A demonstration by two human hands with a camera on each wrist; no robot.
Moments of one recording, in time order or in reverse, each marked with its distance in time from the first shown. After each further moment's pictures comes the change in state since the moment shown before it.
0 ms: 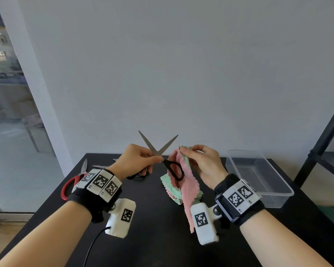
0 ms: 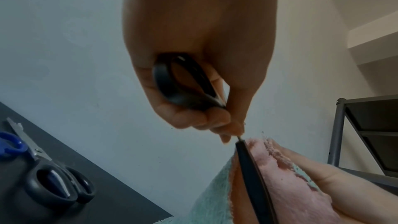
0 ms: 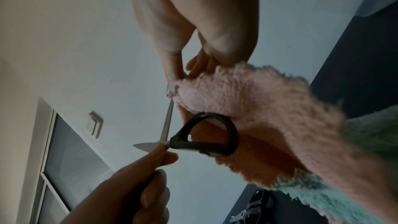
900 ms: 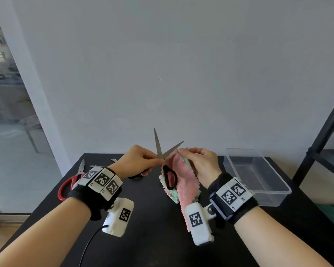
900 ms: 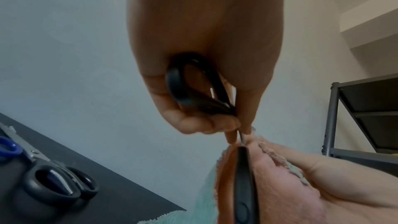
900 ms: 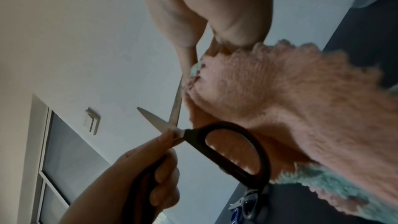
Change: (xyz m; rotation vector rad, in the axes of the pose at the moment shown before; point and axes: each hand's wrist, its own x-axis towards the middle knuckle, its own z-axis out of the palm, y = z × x) left_hand -0.003 0.010 0.010 0.103 -0.095 0.041; right_hand 0.004 0.010 -0.003 -0.107 0.142 0.012
